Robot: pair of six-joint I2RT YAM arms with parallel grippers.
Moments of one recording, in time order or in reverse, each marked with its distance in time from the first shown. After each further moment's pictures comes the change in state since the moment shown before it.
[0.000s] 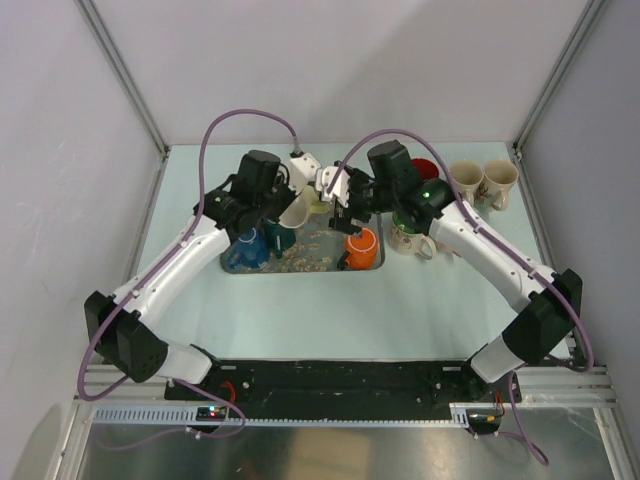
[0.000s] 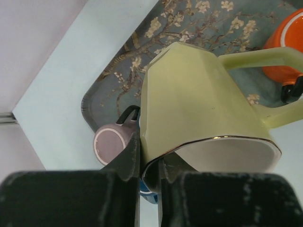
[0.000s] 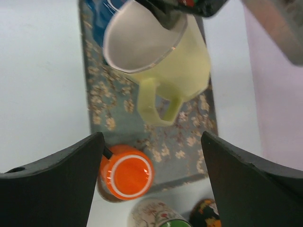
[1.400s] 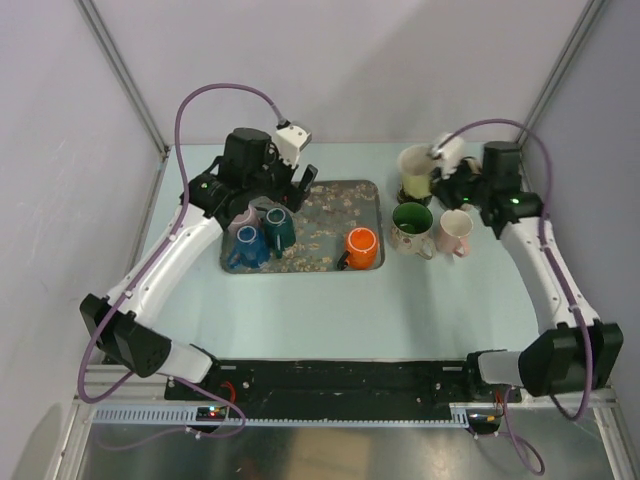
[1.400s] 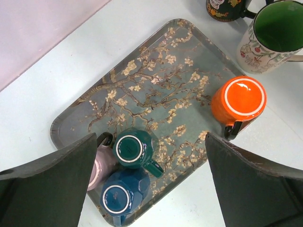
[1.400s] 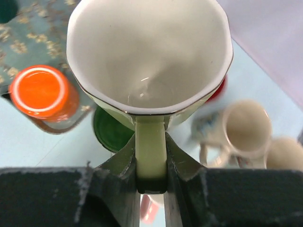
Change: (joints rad) left arm 0.041 0.031 0.175 -0.039 0.177 -0.224; right arm -0.478 -0.207 -0.257 0.077 0.074 0.165
